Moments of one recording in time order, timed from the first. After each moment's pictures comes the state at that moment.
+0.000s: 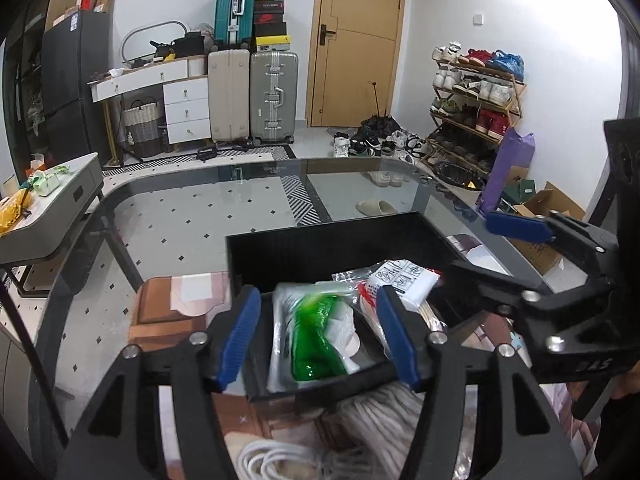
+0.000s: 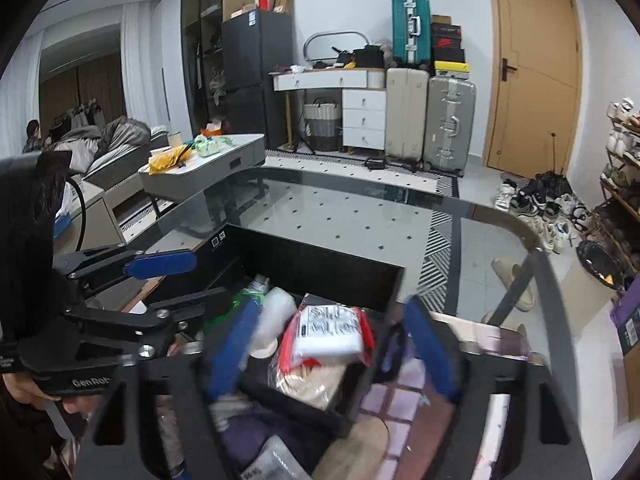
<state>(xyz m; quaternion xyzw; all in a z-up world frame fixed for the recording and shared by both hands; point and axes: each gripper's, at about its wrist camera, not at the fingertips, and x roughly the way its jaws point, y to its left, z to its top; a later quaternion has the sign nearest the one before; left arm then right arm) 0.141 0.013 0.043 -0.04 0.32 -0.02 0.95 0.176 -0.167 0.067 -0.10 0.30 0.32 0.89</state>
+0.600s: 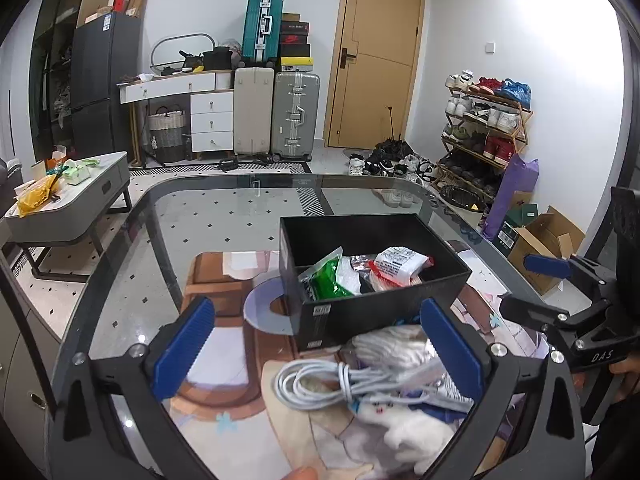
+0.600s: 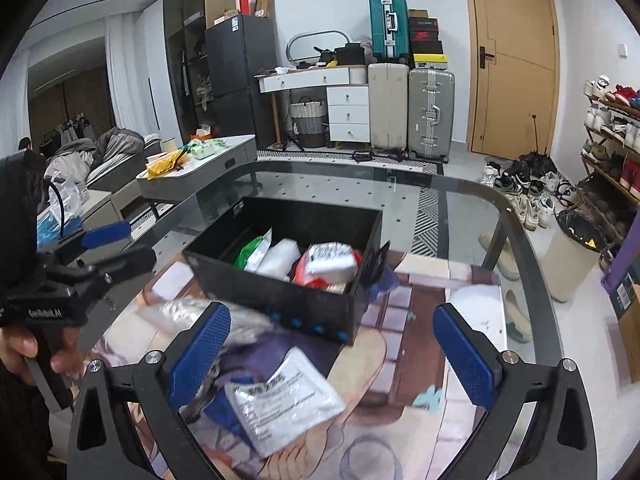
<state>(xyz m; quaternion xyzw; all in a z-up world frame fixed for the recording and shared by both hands) 0.051 0.037 0.059 -0.07 0.28 0.01 0.96 0.098 -0.214 0.066 -0.08 0.32 0.31 0.89</state>
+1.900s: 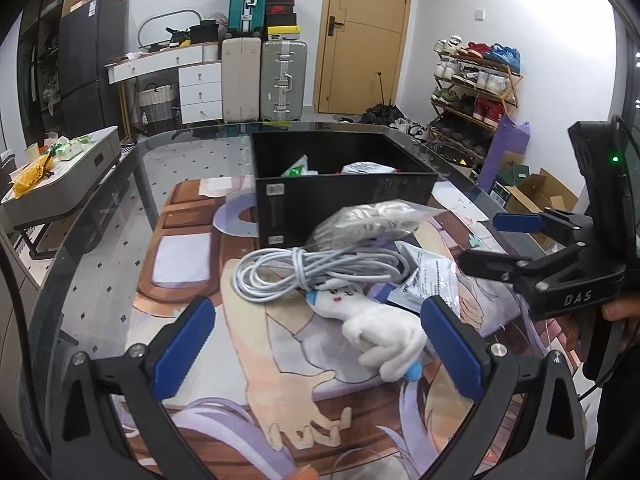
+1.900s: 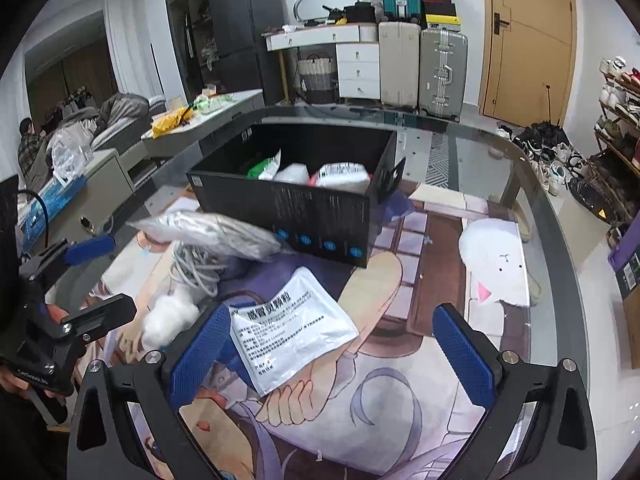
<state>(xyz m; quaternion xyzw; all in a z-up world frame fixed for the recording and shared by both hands) 0.009 -0.011 0.013 -0.05 0.34 -0.01 0.94 0.086 -0.213 0.025 -0.11 0.40 0.31 0.85</state>
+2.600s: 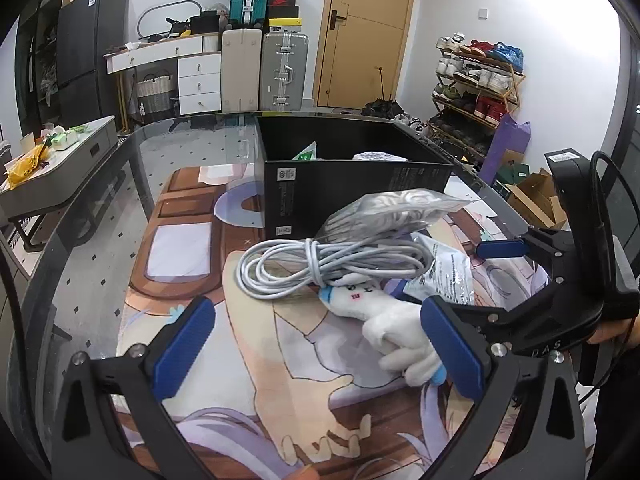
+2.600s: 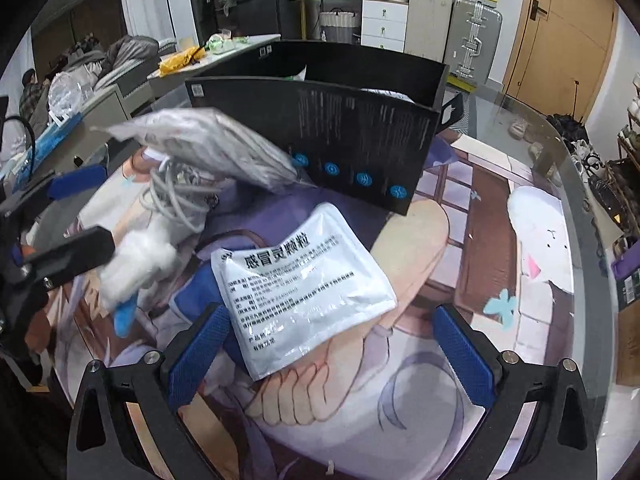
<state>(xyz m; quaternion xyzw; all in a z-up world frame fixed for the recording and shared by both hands) 0.020 0.003 0.001 -0.07 0.35 -0.01 0.93 0.094 -0.181 -0.024 -0.17 0.45 0.32 0.81</state>
